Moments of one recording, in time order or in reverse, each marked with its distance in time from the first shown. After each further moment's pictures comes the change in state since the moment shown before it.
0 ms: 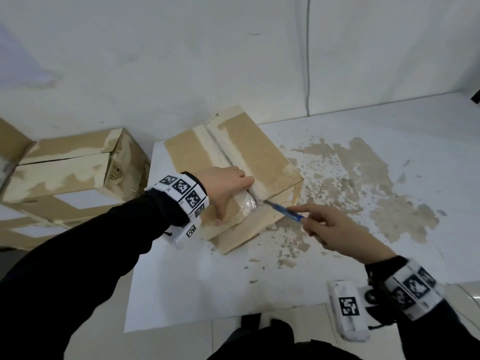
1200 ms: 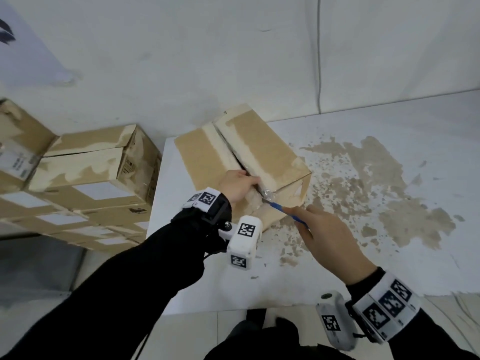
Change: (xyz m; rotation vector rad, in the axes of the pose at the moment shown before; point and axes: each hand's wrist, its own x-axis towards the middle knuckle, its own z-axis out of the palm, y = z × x) left_hand 0.022 0.048 0.015 -1.522 0.486 -0.682; right_hand -0.003 0.008 0.027 -0.638 0.313 -0.329
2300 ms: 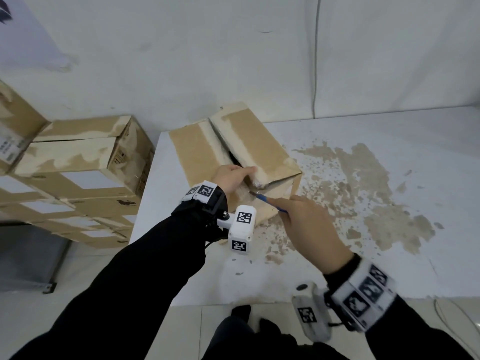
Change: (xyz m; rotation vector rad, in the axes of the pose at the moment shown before) left_hand 0.013 -0.009 0.013 -0.195 0.093 -0.028; right_hand 0.013 -0.020 -0.016 -0.073 -0.069 0.033
